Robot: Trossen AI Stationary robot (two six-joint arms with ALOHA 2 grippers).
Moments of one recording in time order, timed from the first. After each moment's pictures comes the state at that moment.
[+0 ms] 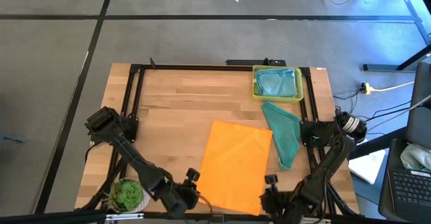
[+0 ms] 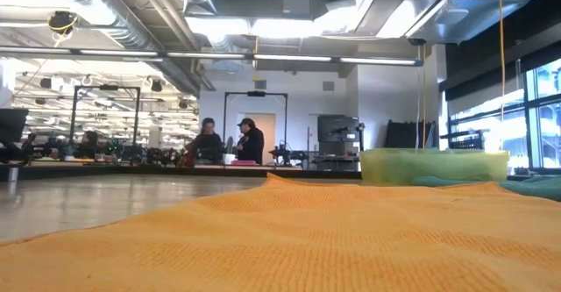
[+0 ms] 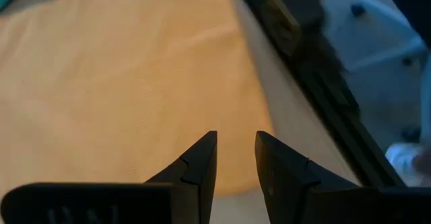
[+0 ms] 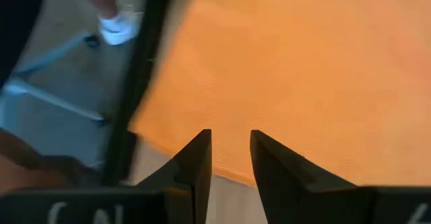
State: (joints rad) left arm -0.78 1.86 1.34 -0.45 -0.39 -0.18; right arm 0.99 1.82 1.30 -0.66 0.44 0.73
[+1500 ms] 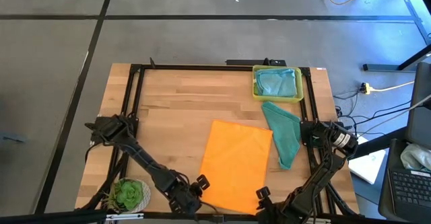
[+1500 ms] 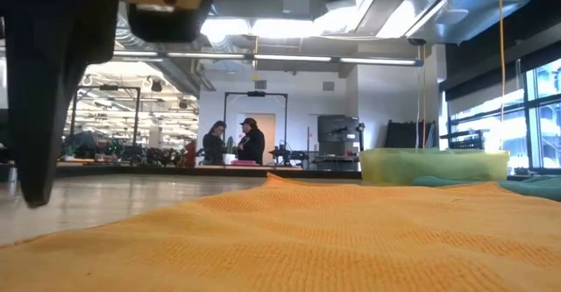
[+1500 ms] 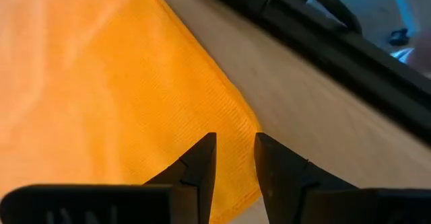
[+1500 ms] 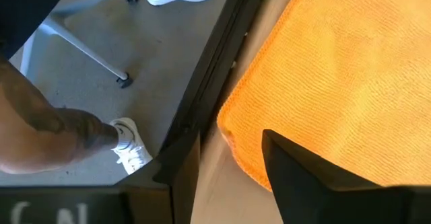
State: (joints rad) left arm -0.71 2.02 1.34 -0.38 -0.19 0.24; right arm 1.00 2.02 1.37 -0.53 0.29 0.54
